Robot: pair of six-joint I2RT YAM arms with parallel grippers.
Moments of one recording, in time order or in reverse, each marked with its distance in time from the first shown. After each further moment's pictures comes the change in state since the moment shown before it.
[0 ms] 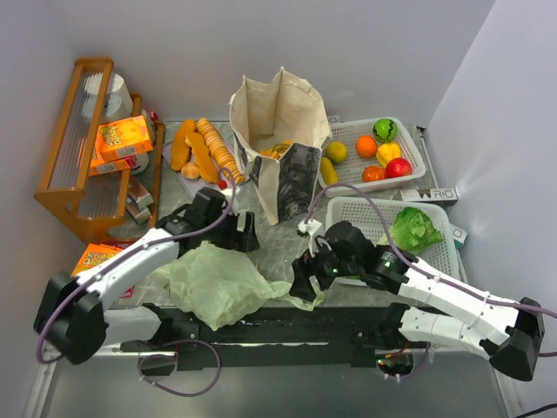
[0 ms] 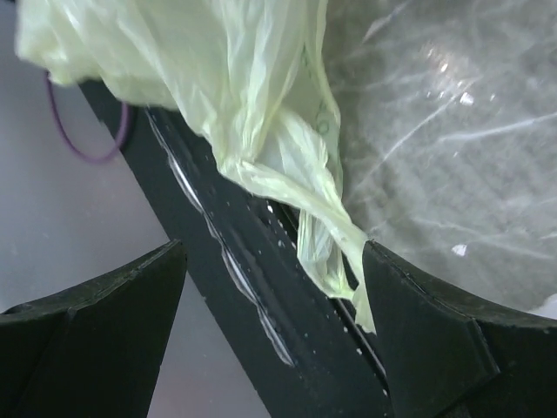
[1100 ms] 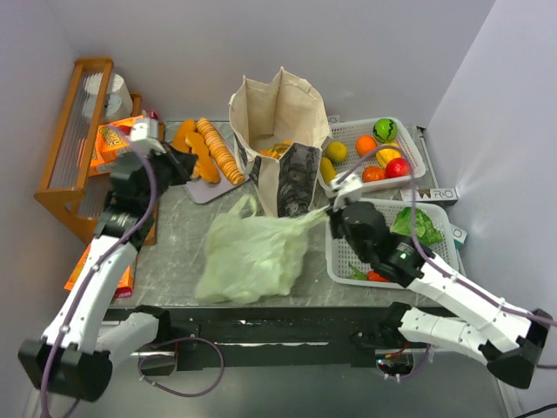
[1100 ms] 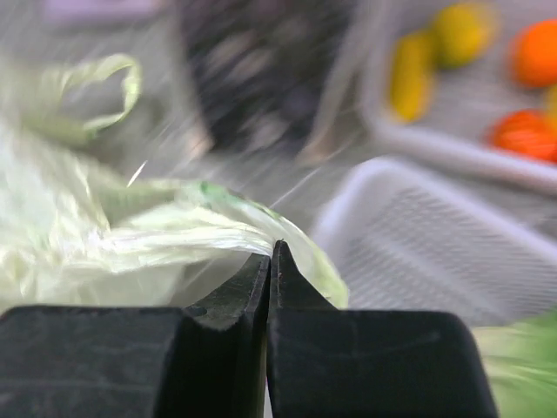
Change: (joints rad) left arm 0.331 -0.143 0.207 0.242 -0.157 -0.089; right arm -0.028 -0.002 0.133 0.097 0.783 -0.168
